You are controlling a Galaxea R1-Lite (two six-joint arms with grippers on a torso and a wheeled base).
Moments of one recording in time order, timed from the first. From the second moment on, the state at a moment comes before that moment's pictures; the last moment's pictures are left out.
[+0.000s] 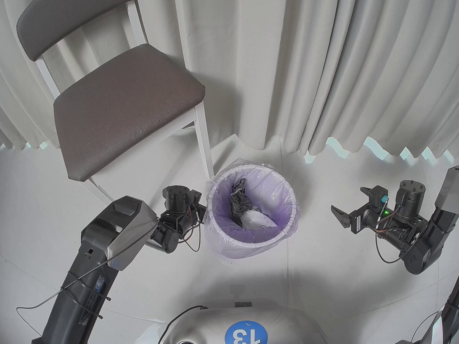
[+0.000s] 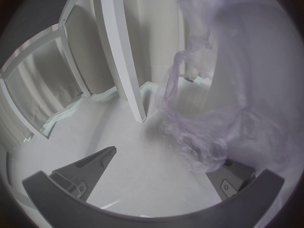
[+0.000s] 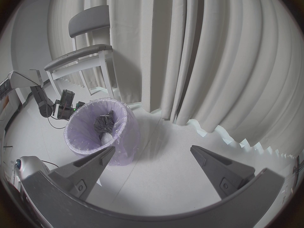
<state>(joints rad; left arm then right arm) -0.34 2.85 -1.76 -0.77 0.06 0.28 0.16 2.04 -0.41 -1.39 0.12 -0.24</state>
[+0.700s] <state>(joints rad) -0.29 2.72 -1.41 -0.96 0.15 0.30 0.16 2.05 -0.35 -1.42 0.13 -0.24</state>
